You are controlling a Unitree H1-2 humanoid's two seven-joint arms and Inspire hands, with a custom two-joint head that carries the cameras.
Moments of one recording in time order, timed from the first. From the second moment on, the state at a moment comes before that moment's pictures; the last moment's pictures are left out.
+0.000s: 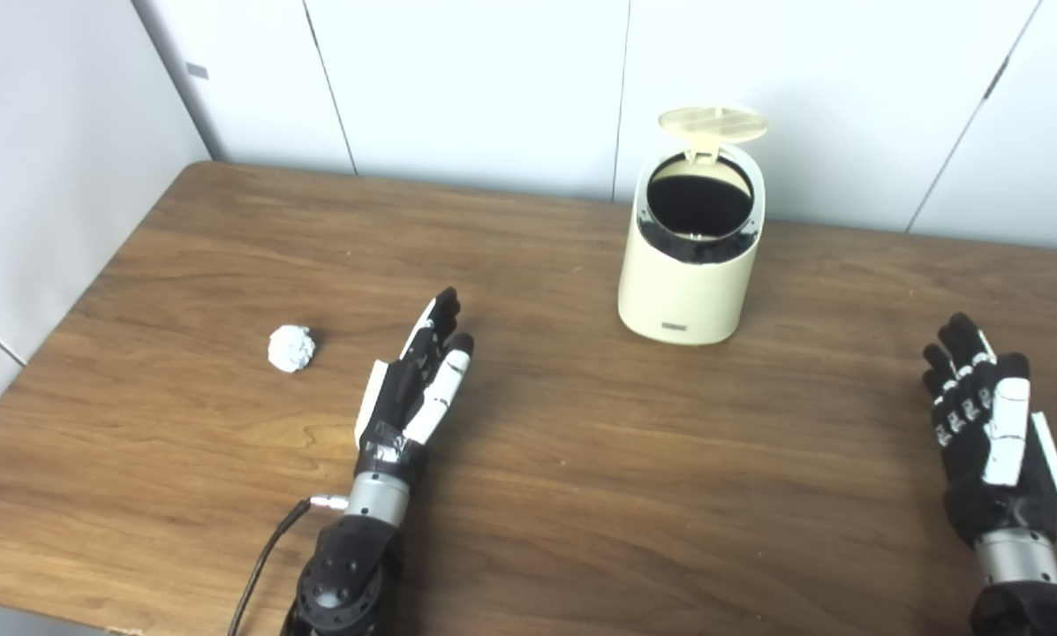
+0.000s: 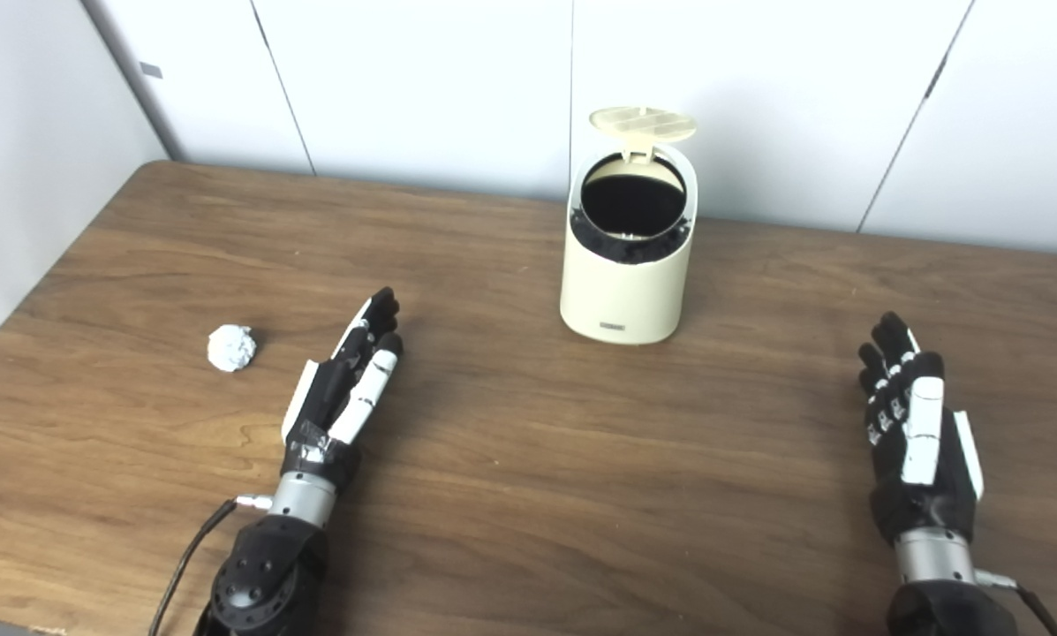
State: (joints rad) left arm 0.09 0.02 0.06 -0.18 -0.03 0.03 0.00; right arm -0.05 -0.12 -0.15 -0.09 0.20 0.09 0.07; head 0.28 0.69
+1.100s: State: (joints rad) left arm -0.02 0.49 0.08 -0.41 0.52 0.31 -0.14; right arm -0.05 -0.11 -0.15 -0.11 0.19 0.15 0.07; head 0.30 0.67
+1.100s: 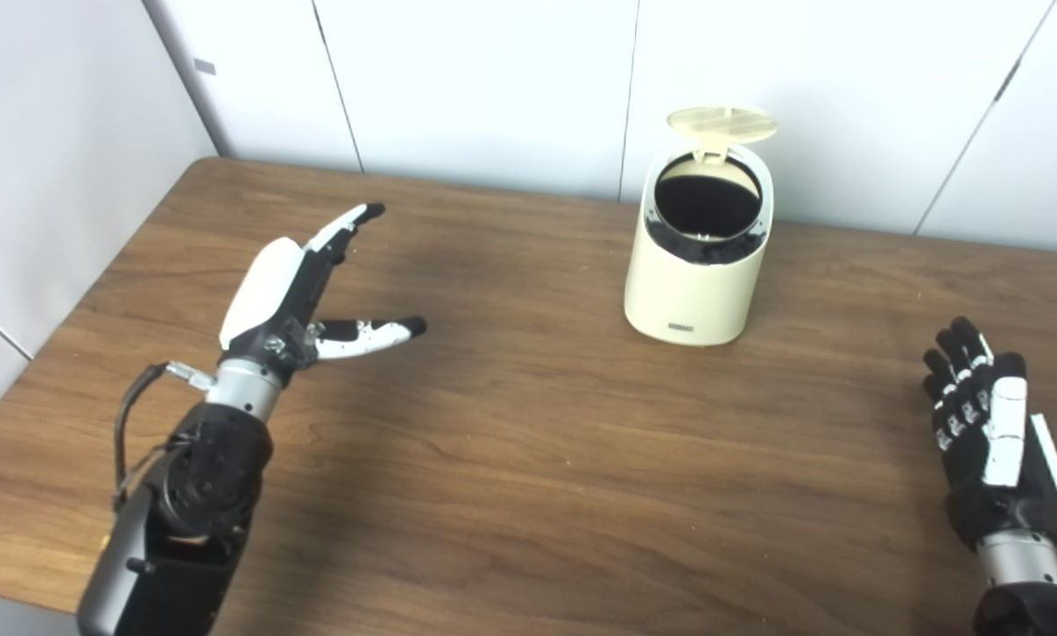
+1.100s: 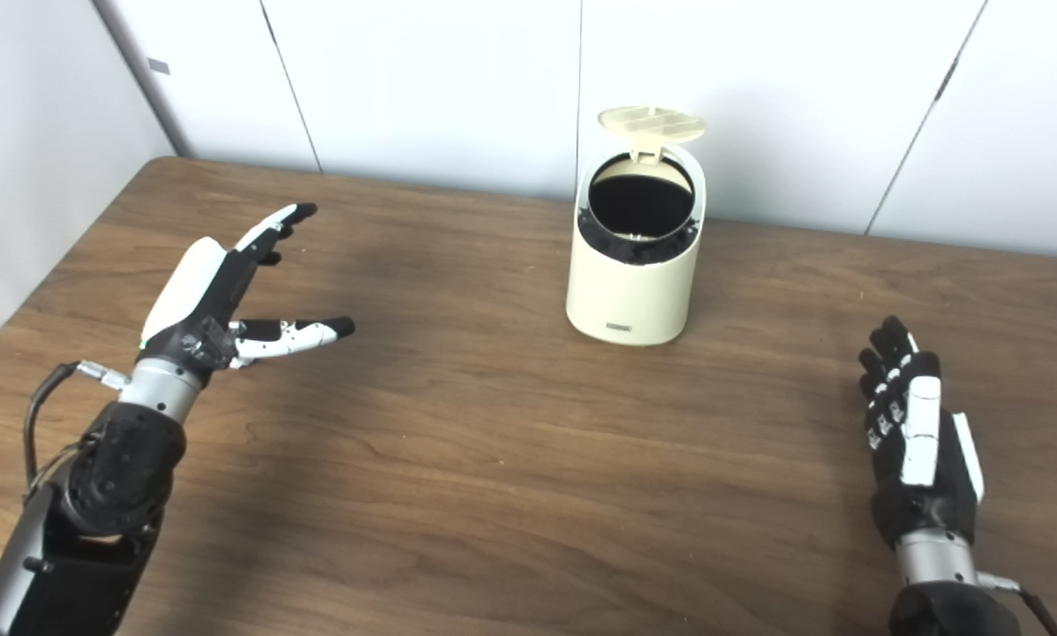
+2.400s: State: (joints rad) left arm -0.01 0.67 0.08 -0.27 0.73 0.39 -0.36; right arm -0.06 -0.09 -0.16 -0.10 0.25 0.15 0.07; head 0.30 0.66
